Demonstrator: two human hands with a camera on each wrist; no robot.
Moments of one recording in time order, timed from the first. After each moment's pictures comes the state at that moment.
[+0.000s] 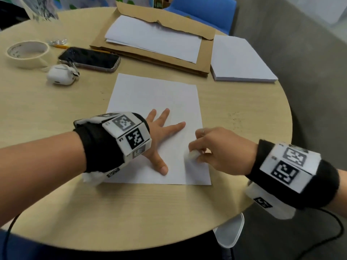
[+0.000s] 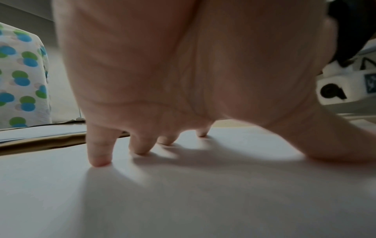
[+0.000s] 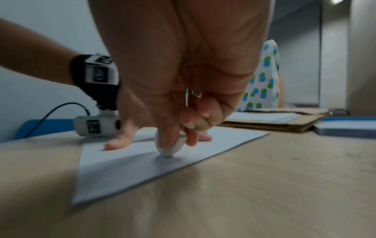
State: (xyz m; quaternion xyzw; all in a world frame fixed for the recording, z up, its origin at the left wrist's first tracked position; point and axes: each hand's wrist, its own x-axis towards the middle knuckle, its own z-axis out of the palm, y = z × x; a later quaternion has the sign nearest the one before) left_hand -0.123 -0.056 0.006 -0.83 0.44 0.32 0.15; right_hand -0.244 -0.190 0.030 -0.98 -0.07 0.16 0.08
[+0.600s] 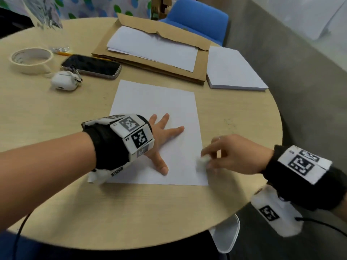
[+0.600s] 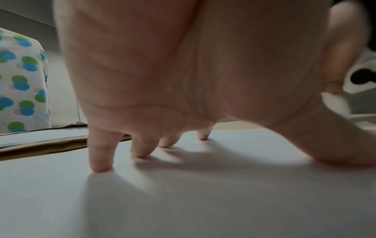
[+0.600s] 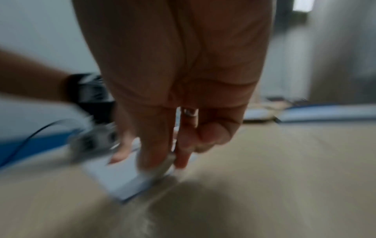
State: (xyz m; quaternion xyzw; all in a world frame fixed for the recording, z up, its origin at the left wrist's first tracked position) left_hand -0.121 -0.056 0.009 -0.83 0.45 0.31 0.14; right_hand -0.262 -0.205 0.044 -0.97 0.03 0.20 0.15
